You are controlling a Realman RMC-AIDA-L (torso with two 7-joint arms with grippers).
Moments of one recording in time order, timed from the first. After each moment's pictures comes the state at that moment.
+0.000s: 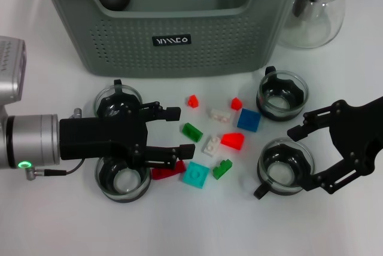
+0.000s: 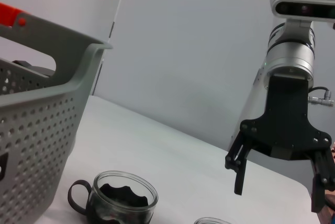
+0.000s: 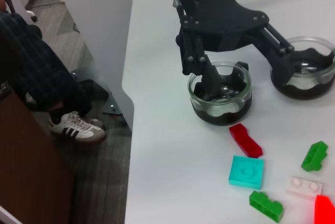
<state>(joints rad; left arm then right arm) -0.48 -2.16 0.51 0.58 2.20 1.74 -1.23 0.60 2.10 -0.90 -1.12 -2.36 -1.98 1.59</state>
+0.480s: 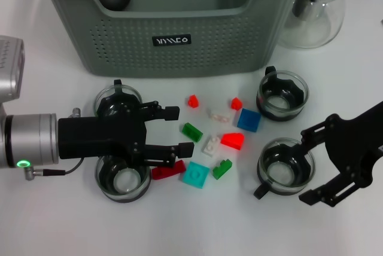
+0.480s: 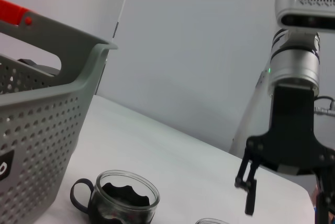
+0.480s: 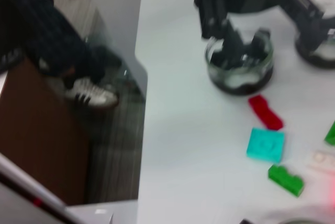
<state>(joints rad) -0.48 -2.16 0.51 0.58 2.19 1.75 -1.25 0.62 2.10 -1.02 -1.14 -2.41 -1.97 1.65</state>
